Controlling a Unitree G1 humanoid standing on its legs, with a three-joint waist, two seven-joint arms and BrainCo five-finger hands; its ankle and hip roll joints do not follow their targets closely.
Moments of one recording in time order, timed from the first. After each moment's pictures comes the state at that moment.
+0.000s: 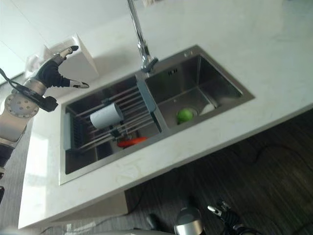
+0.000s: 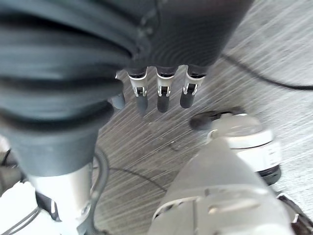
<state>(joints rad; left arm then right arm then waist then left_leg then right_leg) -0.68 0.99 -0.28 0.31 -0.02 -0.08 -0.06 0.22 -0.46 0.03 0.83 0.45 -0.12 0.29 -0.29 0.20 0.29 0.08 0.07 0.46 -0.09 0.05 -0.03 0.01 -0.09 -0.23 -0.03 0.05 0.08</state>
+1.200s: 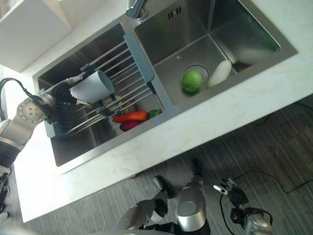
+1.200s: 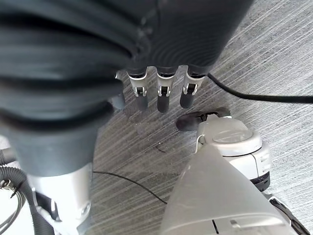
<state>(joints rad) -0.70 0.96 -0.39 0.43 0.02 -0.04 -0.19 0.15 -0.52 -0.01 0.72 0.49 -0.15 0.31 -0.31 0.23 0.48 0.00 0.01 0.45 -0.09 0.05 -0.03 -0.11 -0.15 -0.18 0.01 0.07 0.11</state>
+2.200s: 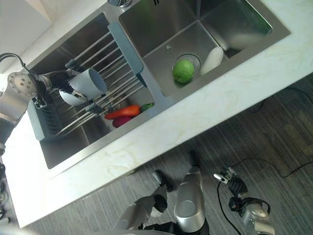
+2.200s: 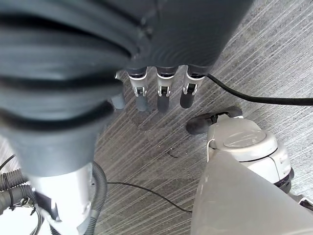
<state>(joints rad) -1.00 1.00 -0.56 0.54 0.07 0.14 -0.60 0.09 -0.54 -0.01 0.70 0.55 -0.16 0.30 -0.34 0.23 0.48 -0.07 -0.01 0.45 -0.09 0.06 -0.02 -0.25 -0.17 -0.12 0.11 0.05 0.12</state>
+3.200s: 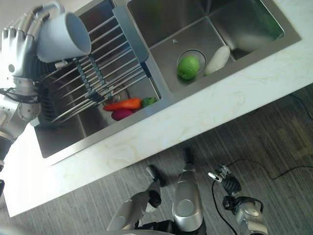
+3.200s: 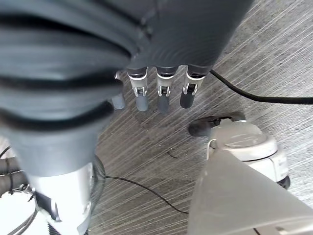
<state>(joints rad) -0.79 1.00 -0.35 0.41 0.61 -0.27 0.93 0.07 -0.49 0.07 0.71 0.57 -0.23 0.26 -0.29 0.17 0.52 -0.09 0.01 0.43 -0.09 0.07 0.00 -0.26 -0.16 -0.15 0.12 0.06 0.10</state>
